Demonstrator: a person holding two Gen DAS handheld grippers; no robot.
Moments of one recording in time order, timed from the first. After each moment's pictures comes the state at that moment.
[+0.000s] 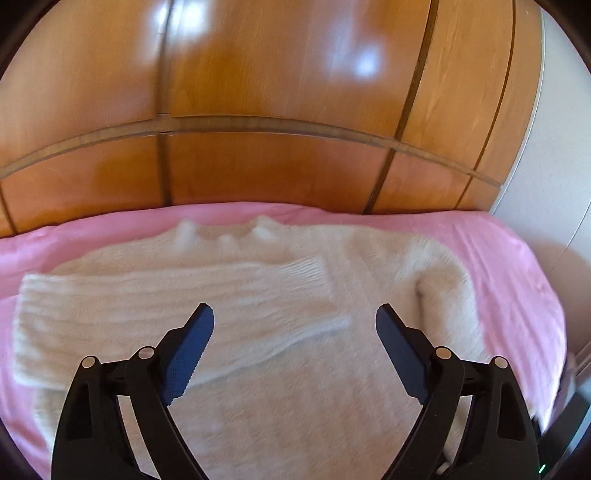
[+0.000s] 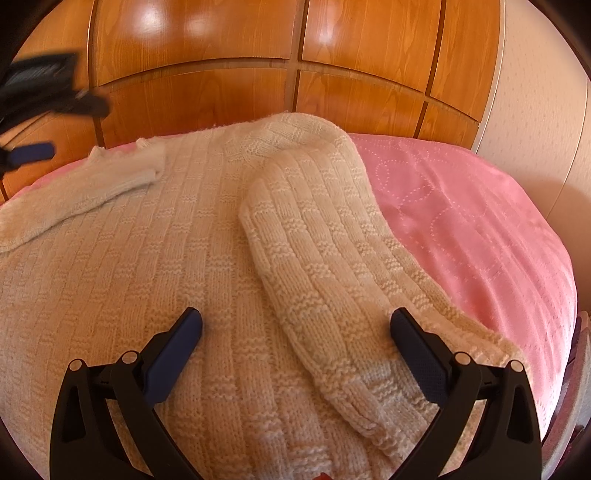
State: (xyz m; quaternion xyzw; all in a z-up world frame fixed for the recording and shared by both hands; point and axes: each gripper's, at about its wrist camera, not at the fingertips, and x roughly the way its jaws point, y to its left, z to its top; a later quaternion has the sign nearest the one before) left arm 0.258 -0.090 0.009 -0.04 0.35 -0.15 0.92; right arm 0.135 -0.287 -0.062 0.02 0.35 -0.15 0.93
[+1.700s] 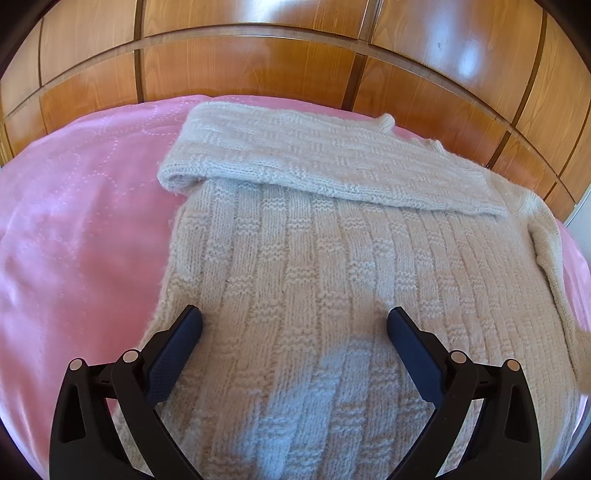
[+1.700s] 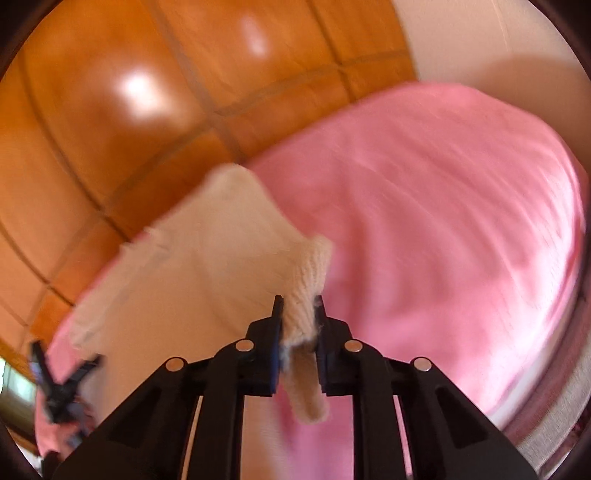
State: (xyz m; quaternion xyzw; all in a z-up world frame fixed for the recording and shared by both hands) left arm 0.176 0.047 -0.075 -0.09 0.42 0.00 0.90; right arm -0.002 -0.385 -0.007 0.25 0.28 -0.08 0.92
